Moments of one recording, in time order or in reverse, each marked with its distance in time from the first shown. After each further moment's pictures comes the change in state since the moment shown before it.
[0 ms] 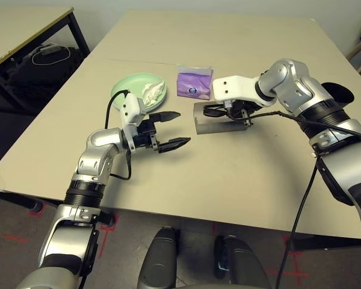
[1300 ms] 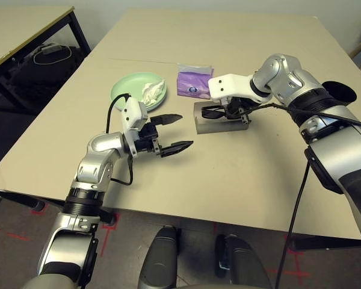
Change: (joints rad) left arm 0.078 -0.006 0.000 -0.113 -0.005 0.034 0.049; right arm -0.140 0.091 0.000 0.276 -0.040 -0.114 0.036
